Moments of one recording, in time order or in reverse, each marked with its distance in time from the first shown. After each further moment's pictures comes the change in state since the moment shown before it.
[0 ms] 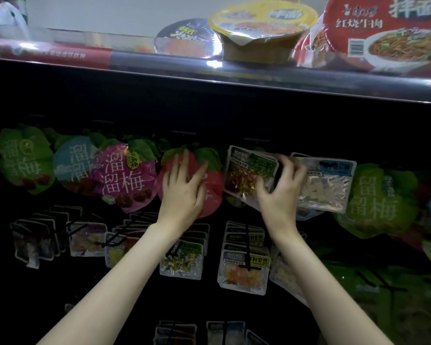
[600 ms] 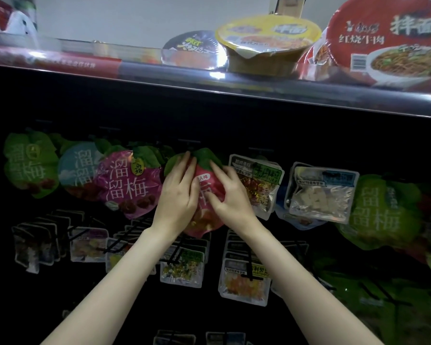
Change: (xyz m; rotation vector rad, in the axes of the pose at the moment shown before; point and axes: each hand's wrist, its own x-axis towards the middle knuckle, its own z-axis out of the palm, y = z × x) left_hand 0.006 -0.006 -0.014 -0.300 0.134 -0.028; right_hand -0.003 -0.043 0.048 0.188 -0.575 -0.125
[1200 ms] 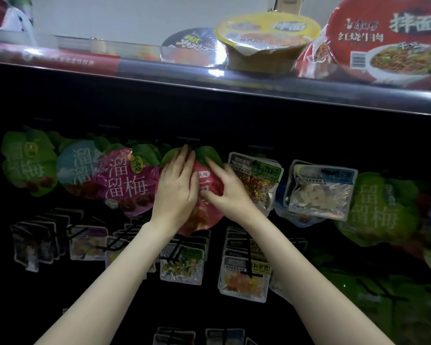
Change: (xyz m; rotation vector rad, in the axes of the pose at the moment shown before) left_hand 0.006 -0.002 -0.001 0.160 0.012 0.024; right_hand 0.009 -0.005 -0.007 0.056 -0.141 0.066
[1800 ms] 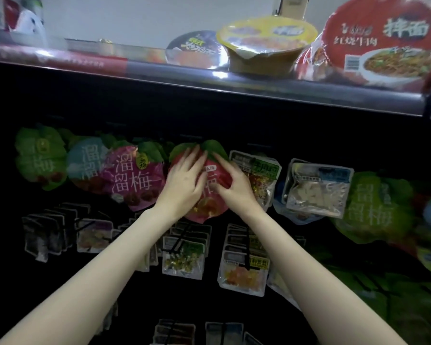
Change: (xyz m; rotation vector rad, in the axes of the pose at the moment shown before) left_hand 0.007 0.014 -0.019 -0.028 -0.198 0.038; right_hand 0.002 0.012 -0.001 0.038 0.149 0.009
